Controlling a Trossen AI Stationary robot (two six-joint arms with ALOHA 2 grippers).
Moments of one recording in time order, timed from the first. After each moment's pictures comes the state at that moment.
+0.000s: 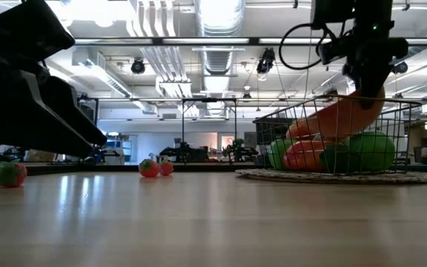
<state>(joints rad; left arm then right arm) -0.75 1.61 0.64 0.03 -0.86 -0.69 -0.21 1.24 1.03 -1.24 0.14 0.10</state>
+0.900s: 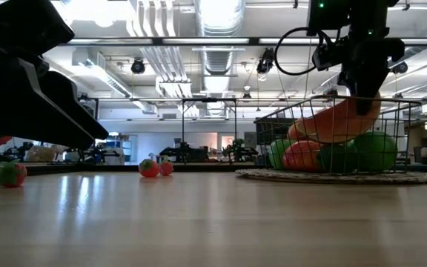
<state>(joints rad) -0.75 1.59 0.64 0.04 -0.86 -0.67 -0.23 1.27 0.99 -1.15 0.02 0.07</state>
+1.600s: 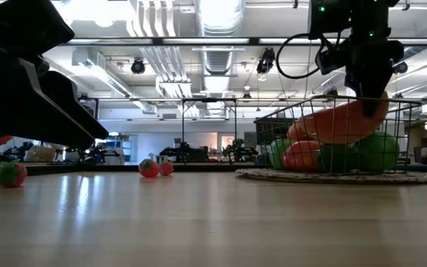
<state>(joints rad) -0.75 1.59 0.64 0.04 -0.86 -0.67 -0.23 1.27 0.99 -1.19 0.03 0.16</state>
